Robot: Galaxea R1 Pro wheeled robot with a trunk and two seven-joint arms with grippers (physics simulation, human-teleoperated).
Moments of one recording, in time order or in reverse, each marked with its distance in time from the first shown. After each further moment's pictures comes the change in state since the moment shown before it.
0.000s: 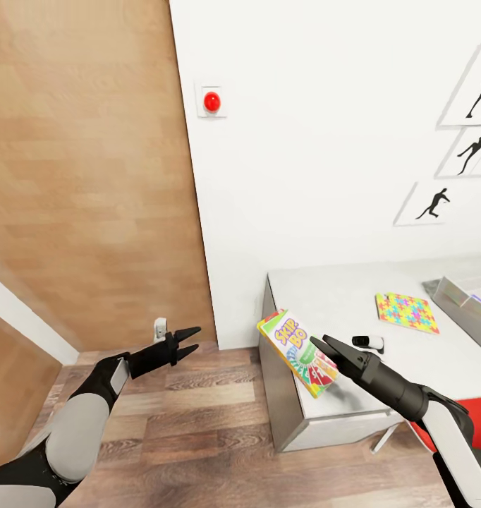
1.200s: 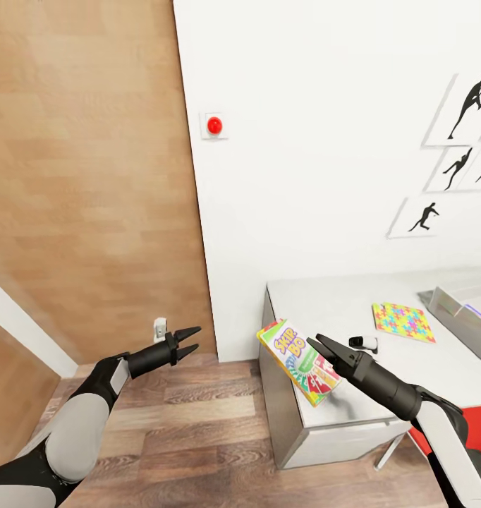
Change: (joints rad) left arm 0.000 0.000 0.000 0.000 0.000 -0.002 -0.005; right arm 0.000 0.022 0.004 0.000 -0.001 0.000 -0.068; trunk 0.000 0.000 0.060
